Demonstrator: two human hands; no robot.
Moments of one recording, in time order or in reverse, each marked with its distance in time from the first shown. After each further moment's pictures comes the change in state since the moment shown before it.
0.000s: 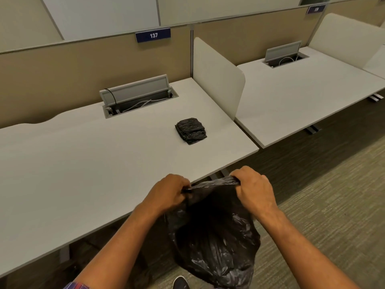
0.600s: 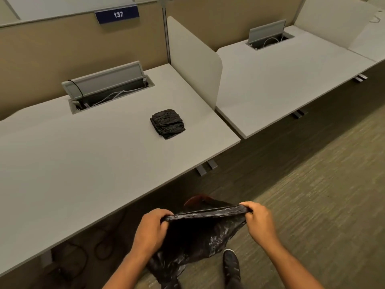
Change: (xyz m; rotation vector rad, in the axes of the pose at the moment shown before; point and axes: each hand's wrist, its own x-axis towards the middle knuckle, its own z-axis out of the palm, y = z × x) left_hand -0.003 -0.003 0.144 -0.252 0.161 -0.243; right_hand -0.056 0.142 0.089 0.388 -0.085 0.449
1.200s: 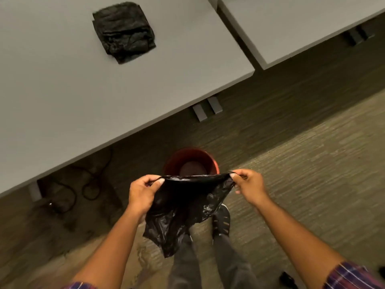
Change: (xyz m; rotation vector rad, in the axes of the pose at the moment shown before) left_hand 0.104 -0.061 0.232 -0.669 0.117 -0.655; right_hand 0.155 0.176 0.116 0.432 -0.365 0.387
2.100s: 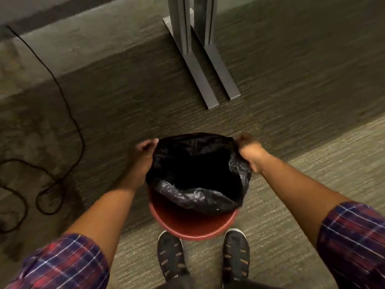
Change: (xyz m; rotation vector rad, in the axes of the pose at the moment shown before) left_hand 0.300 -0.134 0.102 -0.140 0.014 0.064; right_hand 0.309 0.089 0.127 -0.076 -0.008 0.007
